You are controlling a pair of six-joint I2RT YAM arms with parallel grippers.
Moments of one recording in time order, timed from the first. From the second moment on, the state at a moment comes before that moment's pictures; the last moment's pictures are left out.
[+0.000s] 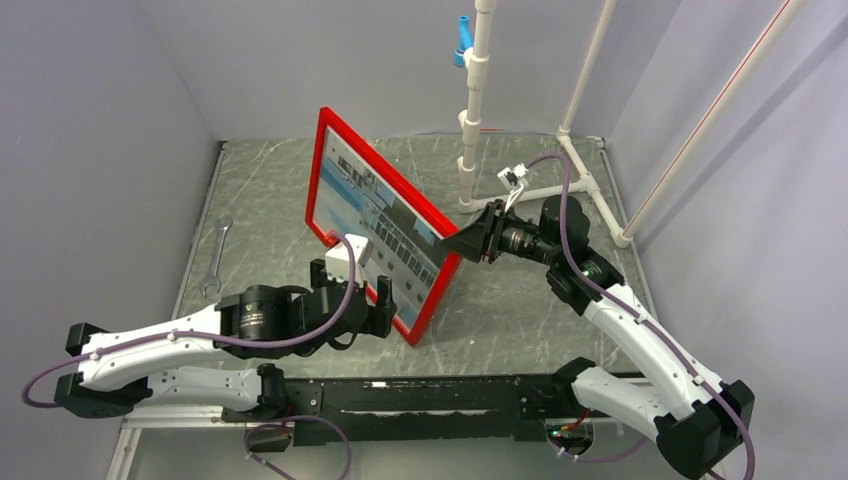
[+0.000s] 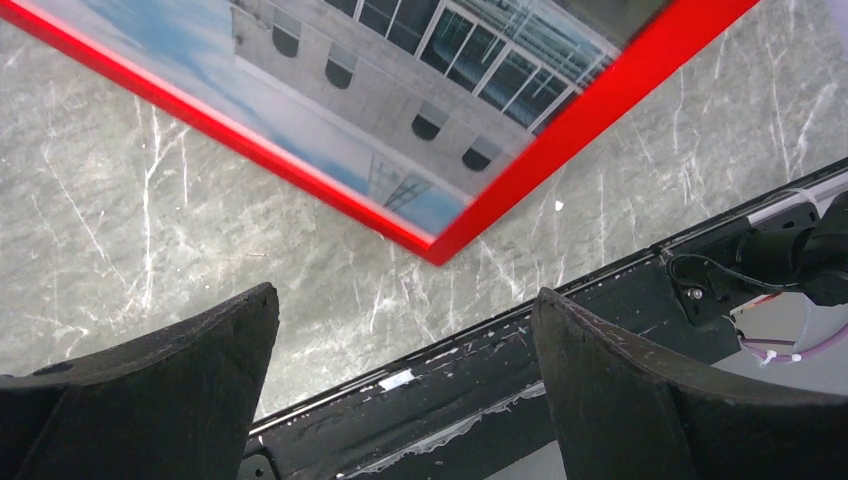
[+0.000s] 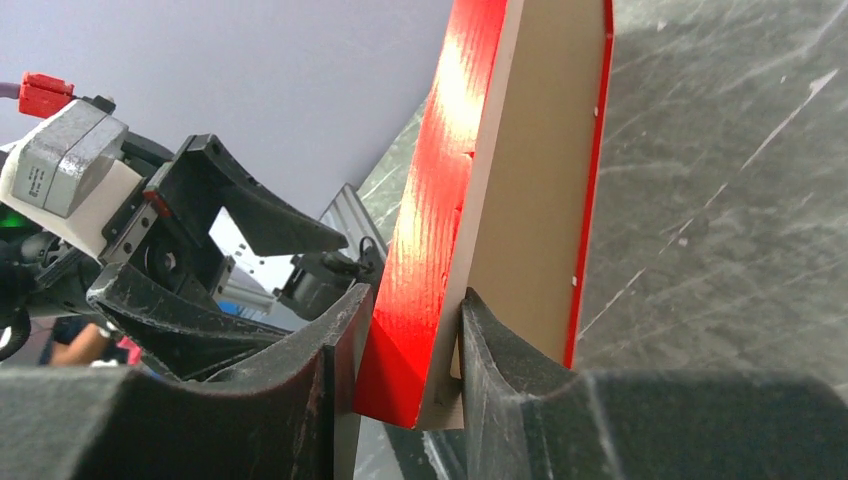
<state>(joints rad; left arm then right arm) -1.38 0.94 1.14 -0.98 -0.69 -0.86 0.53 0.97 0.89 -0.08 -0.60 0.64</state>
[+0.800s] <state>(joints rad) -1.20 0.97 0.87 -0.88 -0.49 -0.98 0.47 1.08 0.56 -0.23 -0.65 0.67</state>
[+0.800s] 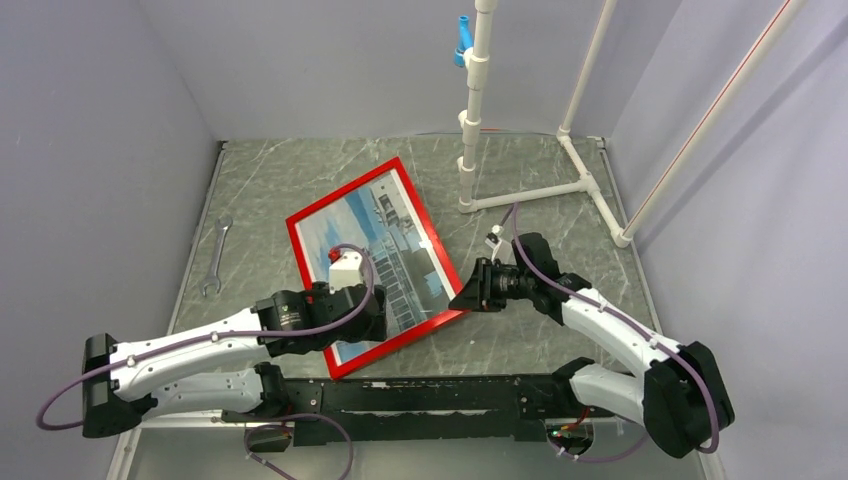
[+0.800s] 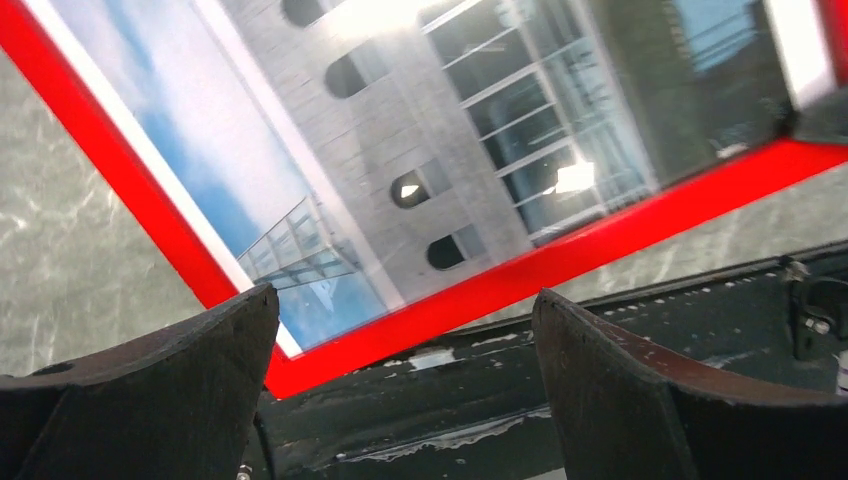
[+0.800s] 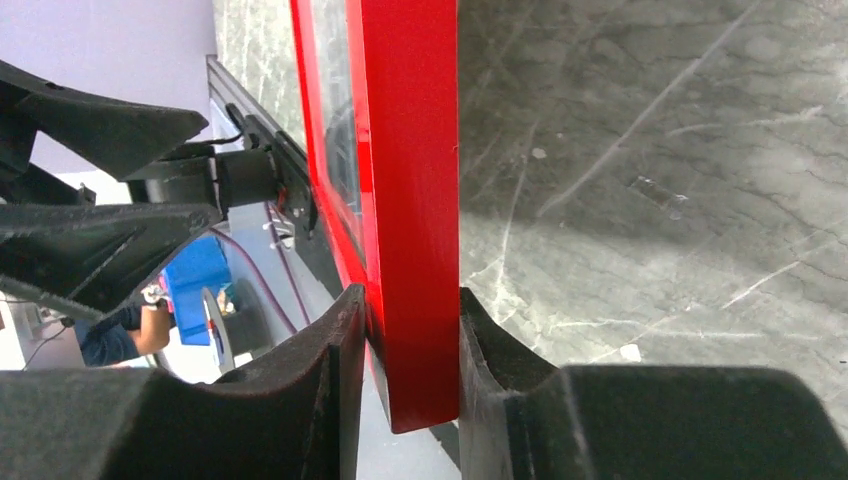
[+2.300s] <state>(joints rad) -0.76 0.77 0.45 -0.87 -0.21 -1.04 0.49 1.29 0.53 -0.13 -0.26 0.54</state>
